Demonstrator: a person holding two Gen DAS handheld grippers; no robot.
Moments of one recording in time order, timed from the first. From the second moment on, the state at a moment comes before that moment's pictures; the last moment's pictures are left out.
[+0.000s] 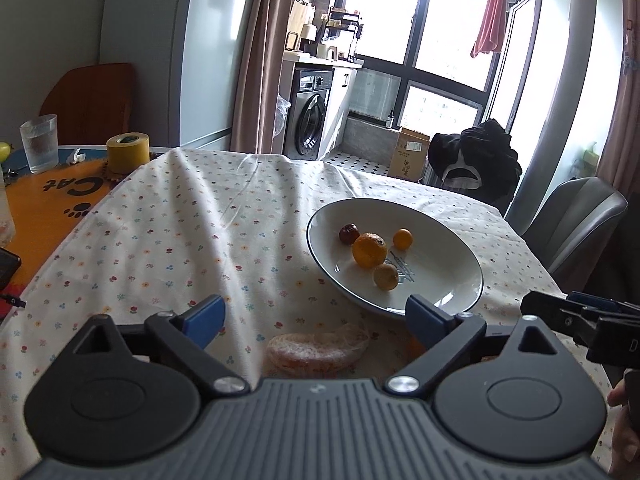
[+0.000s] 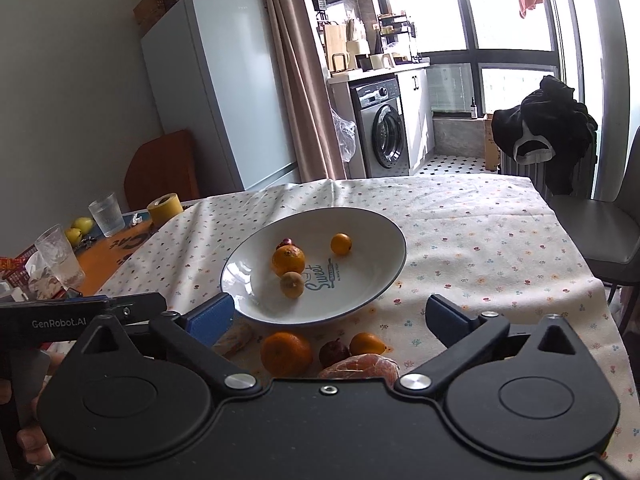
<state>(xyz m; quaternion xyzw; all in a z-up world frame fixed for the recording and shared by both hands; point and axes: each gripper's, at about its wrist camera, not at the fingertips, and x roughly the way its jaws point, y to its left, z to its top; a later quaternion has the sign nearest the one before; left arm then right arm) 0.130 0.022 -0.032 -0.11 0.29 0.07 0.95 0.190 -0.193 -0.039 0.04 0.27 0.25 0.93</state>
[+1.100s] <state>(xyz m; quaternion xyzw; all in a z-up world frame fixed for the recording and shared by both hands) 0.085 0.027 -0.042 -0.11 0.29 0.07 0.95 0.156 -0.215 -0.049 0.04 0.27 0.25 0.93</state>
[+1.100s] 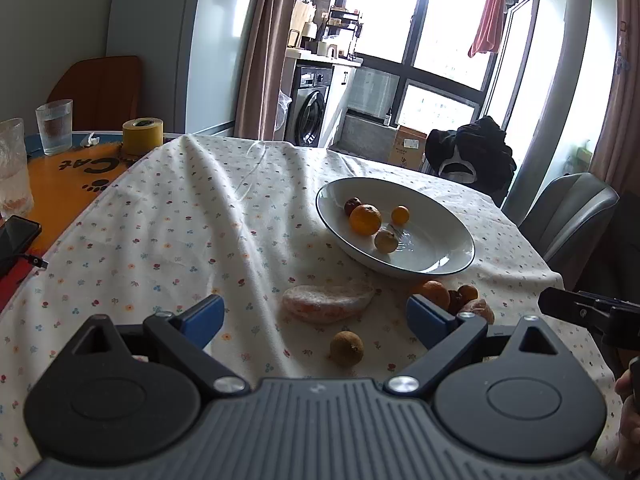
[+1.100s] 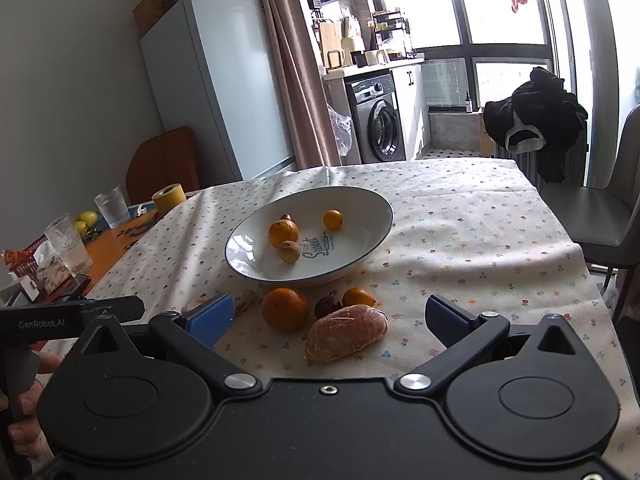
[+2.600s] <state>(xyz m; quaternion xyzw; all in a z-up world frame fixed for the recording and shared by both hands) 0.129 0.015 -0.093 -0.12 0.35 0.04 0.93 0.202 -0.200 -0.103 0.00 0.35 0.24 0.90</state>
